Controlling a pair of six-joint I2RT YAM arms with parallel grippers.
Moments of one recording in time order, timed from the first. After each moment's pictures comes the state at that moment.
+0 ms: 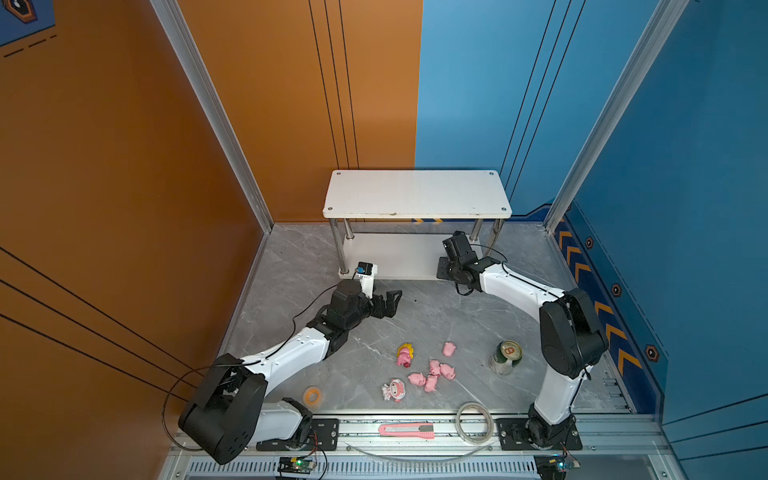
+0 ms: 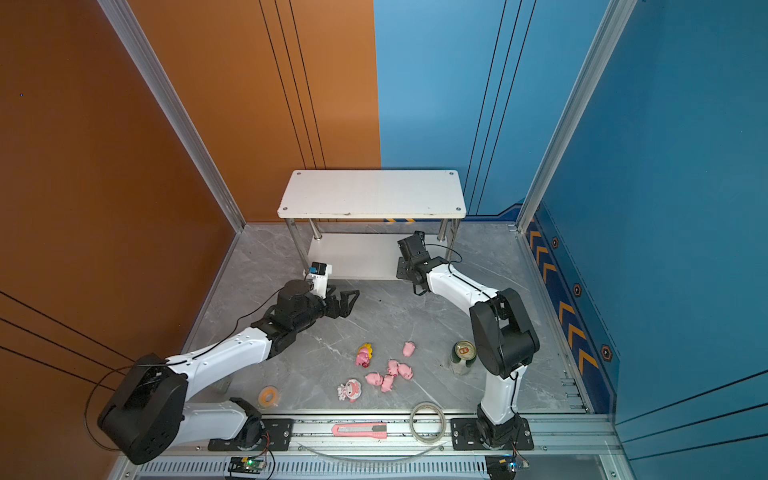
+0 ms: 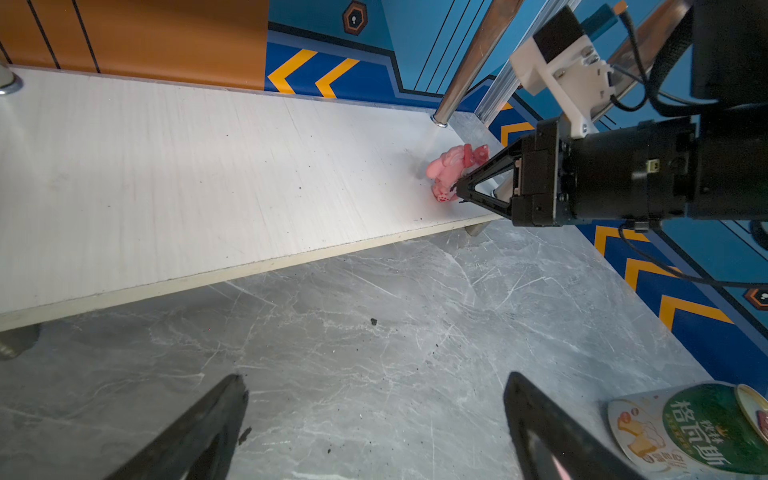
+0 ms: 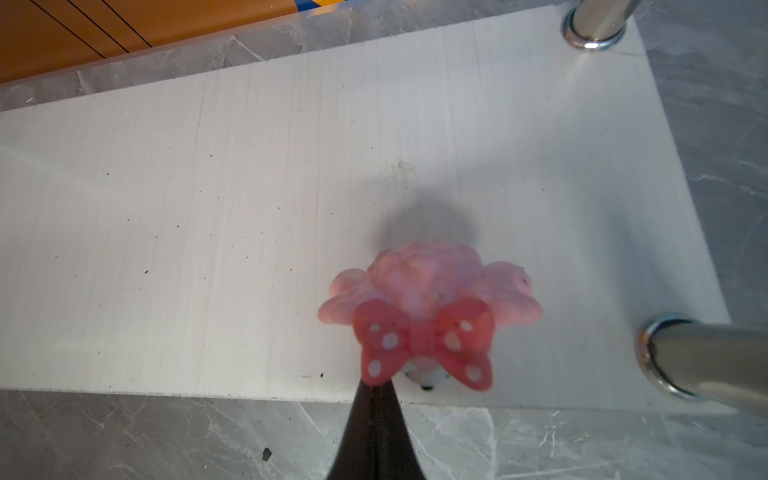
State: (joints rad) left arm -0.52 1.31 0.60 0.32 0.12 -0.37; right arm 0.48 1.83 1.33 -0.36 0.20 0.51
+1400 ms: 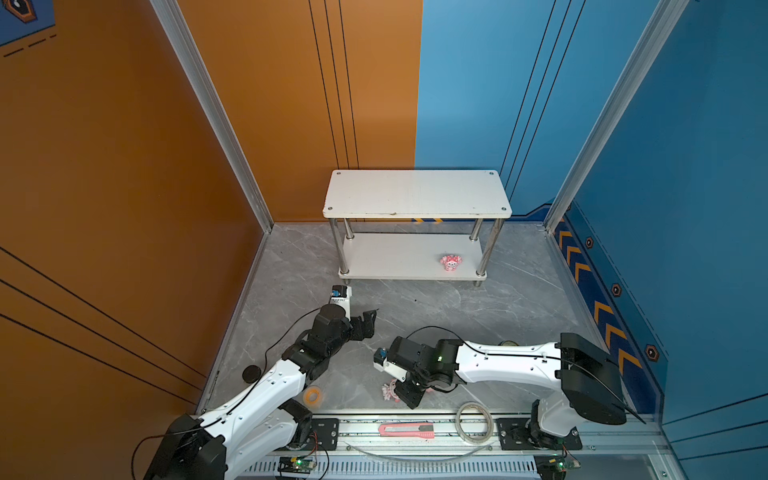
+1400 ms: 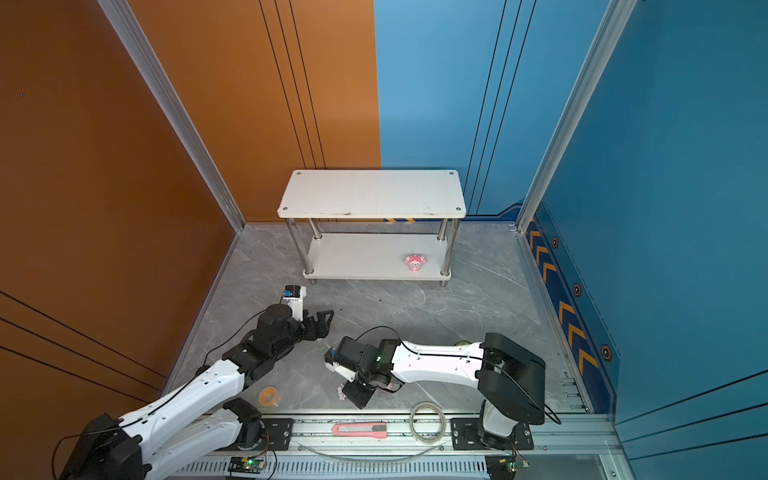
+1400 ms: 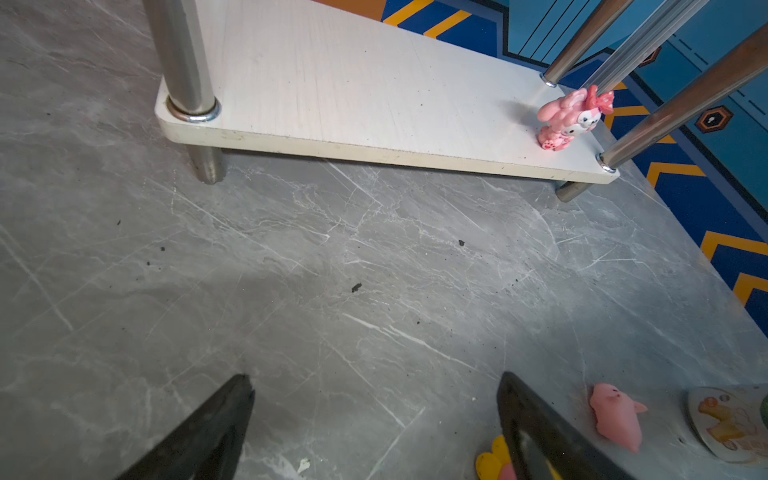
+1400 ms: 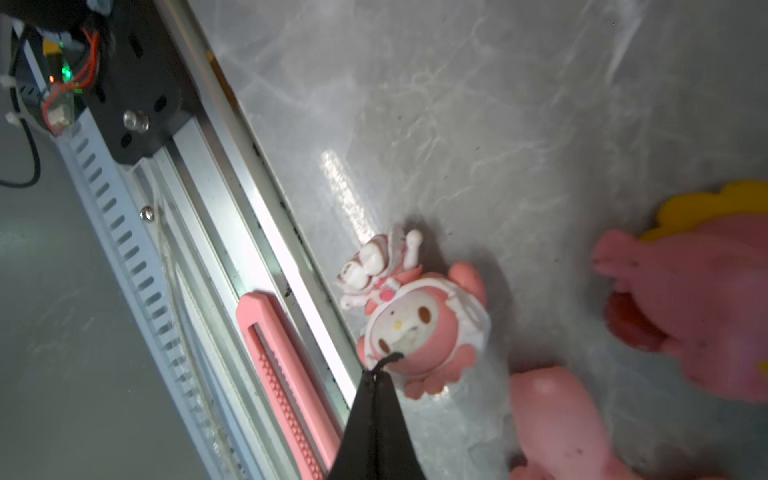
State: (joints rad) left arm -0.50 0.95 0.40 0.02 -0.07 -0.45; right arm 1.24 1.63 1.02 -0.57 -0.22 0.25
